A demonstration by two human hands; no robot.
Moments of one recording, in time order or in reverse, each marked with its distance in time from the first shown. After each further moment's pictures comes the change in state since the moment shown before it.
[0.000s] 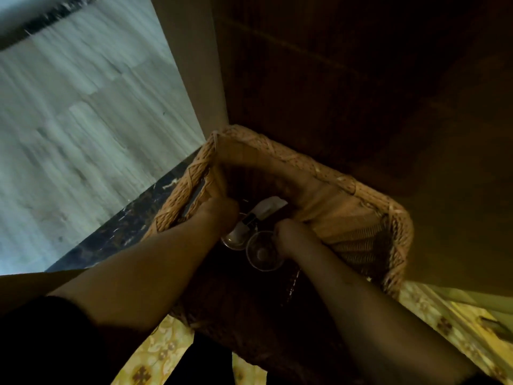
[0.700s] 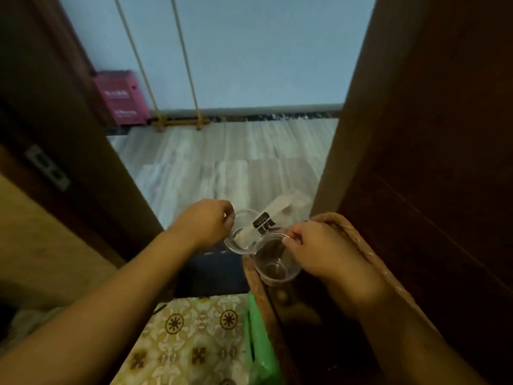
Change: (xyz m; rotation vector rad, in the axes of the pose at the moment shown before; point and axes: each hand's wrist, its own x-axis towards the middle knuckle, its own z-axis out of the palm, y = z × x) left_hand -0.328 -0.081 -0.049 -0.412 0.690 -0.431; right_hand -0.224 -0.120 -0.099 -0.187 0.261 -0.878
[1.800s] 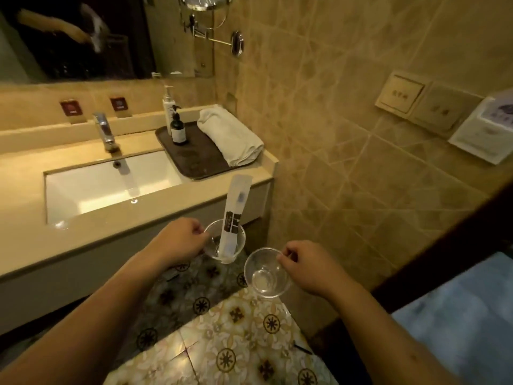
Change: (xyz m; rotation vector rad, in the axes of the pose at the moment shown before) left_hand -0.495 -0.594 -0.108 -0.552 0.506 -1.142; right_hand 0.004 -0.637 0.396 -0.276 -0.503 -0.853
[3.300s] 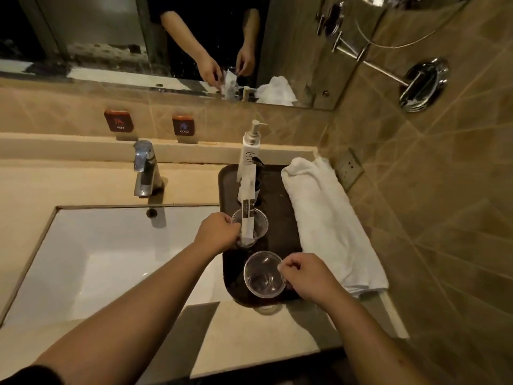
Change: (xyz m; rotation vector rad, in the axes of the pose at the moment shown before) left_hand 0.509 -0.106 -0.112 -0.487 0.305 -0.456; right_hand 0.581 -0.135 0.033 0.139 -0.317 -0.086
